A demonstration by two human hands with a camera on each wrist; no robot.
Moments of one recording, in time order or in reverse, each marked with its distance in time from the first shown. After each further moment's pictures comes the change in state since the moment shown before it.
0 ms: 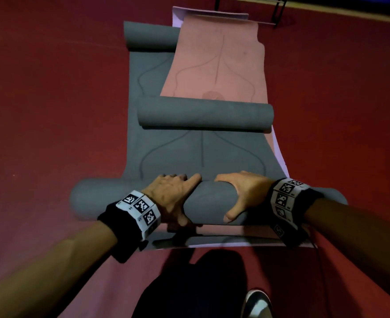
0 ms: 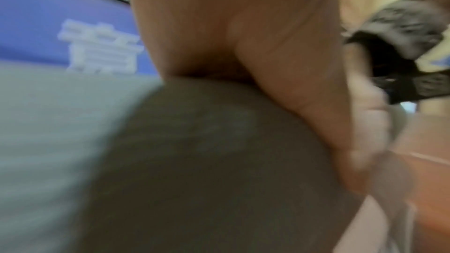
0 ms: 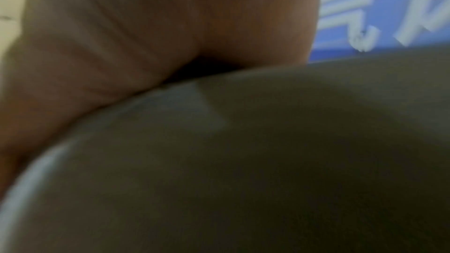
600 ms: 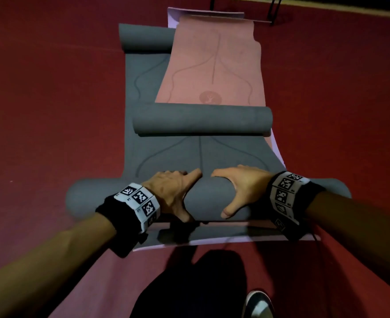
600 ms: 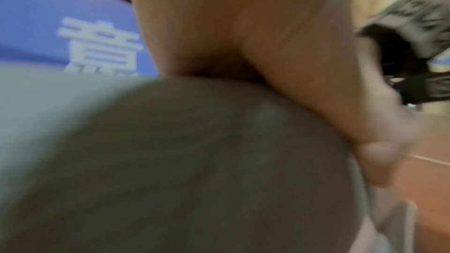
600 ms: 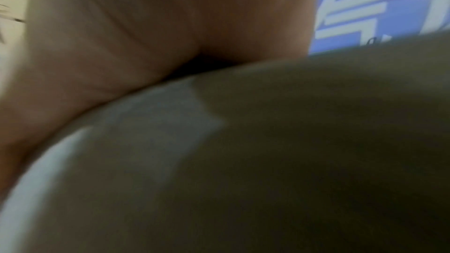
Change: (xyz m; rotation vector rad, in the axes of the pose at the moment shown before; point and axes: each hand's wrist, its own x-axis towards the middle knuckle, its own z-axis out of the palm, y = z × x) left_hand 0.014 -0.001 -0.020 -0.078 -0.074 0.038; right_hand -0.005 -0.004 -0.018 -0.074 0.038 -0.055
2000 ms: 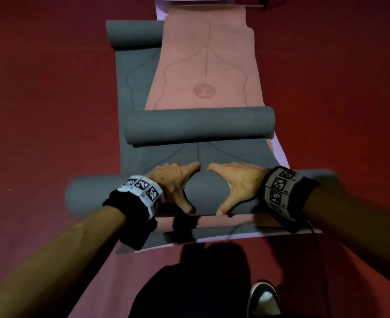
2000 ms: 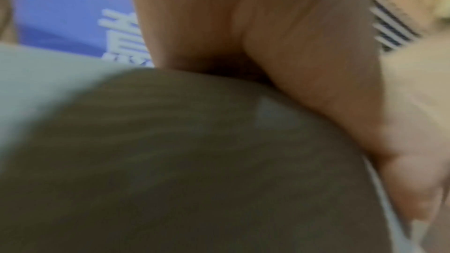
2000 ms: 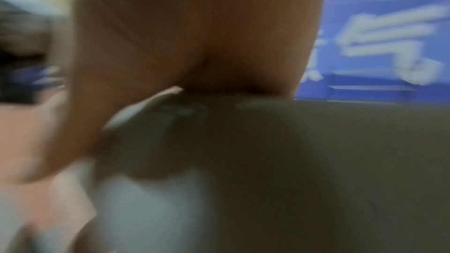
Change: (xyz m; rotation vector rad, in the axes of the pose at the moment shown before) left_hand 0.024 0.005 -0.002 -0.025 -0.014 -0.055; right_hand 0.009 0.014 0.020 -0.046 0.001 -0.009
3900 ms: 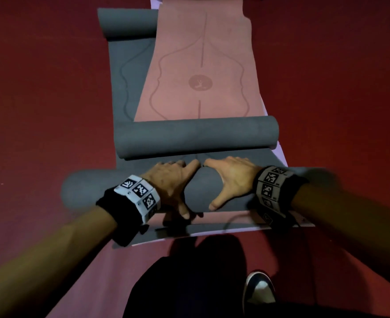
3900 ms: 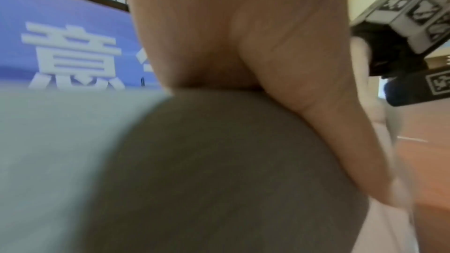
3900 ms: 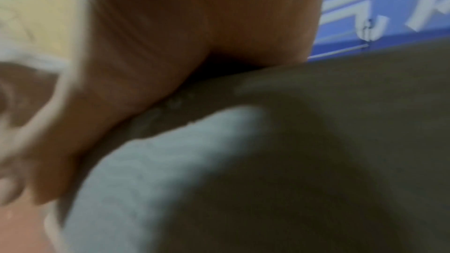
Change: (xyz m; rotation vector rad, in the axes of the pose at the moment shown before) left_hand -0.003 0.008 0.013 0.099 -0.050 0.035; right_hand 0.001 -0.004 0.015 -0.042 0.121 0.038
